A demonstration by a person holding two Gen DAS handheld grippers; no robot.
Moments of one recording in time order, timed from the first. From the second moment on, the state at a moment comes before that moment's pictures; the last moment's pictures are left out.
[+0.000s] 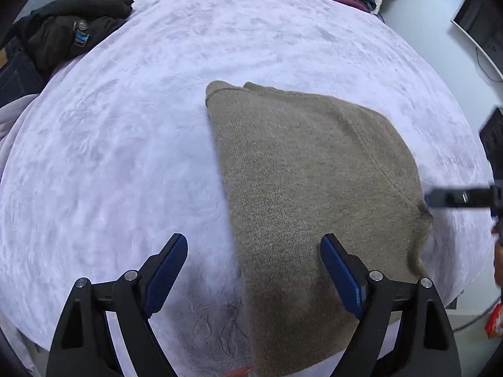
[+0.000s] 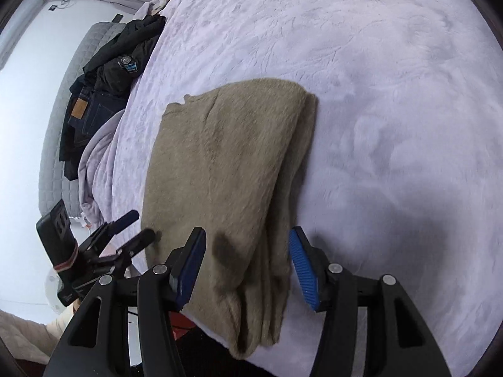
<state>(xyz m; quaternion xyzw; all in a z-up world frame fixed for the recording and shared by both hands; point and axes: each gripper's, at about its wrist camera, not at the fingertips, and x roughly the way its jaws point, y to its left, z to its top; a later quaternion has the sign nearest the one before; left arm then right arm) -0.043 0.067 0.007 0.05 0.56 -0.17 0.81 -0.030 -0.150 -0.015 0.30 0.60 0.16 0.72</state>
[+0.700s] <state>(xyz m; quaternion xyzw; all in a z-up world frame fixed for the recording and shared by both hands) -0.035 0.078 -0.004 0.09 0.60 -0.09 0.79 -0.096 -0.126 -0.047 0.23 0.63 0.07 0.74</state>
